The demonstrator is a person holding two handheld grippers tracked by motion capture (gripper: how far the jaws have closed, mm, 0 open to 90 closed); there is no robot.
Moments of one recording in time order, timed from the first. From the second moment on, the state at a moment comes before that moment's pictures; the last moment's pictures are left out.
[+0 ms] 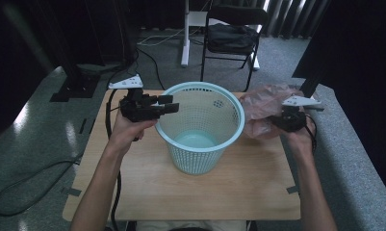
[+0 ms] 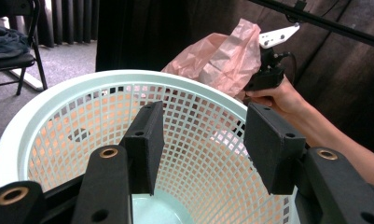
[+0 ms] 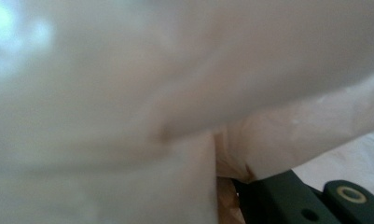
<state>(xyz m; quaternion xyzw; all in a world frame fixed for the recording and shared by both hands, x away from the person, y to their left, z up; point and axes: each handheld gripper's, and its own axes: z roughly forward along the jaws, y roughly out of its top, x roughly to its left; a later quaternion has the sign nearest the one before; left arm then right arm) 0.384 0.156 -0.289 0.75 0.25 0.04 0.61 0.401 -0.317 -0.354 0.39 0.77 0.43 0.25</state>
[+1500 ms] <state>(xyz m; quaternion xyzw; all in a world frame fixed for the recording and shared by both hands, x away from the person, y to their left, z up) 0.383 0.155 -0.290 0.75 0.25 0.04 0.61 0.423 -0.300 -0.409 0.41 0.80 0.40 0.20</state>
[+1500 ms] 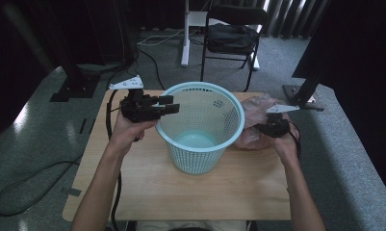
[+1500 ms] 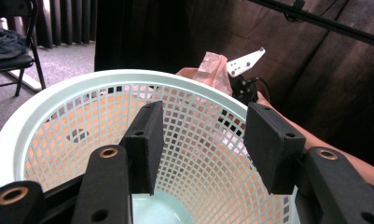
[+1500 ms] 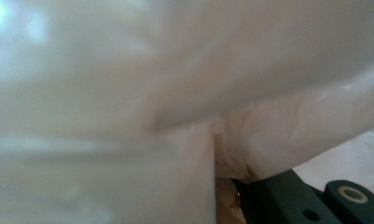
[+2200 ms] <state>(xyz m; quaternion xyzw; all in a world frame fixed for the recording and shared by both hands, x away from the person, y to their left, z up) 0.383 0.155 -0.290 0.75 0.25 0.04 0.61 0.427 -0.296 -0.414 0.41 0.80 0.40 0.19</state>
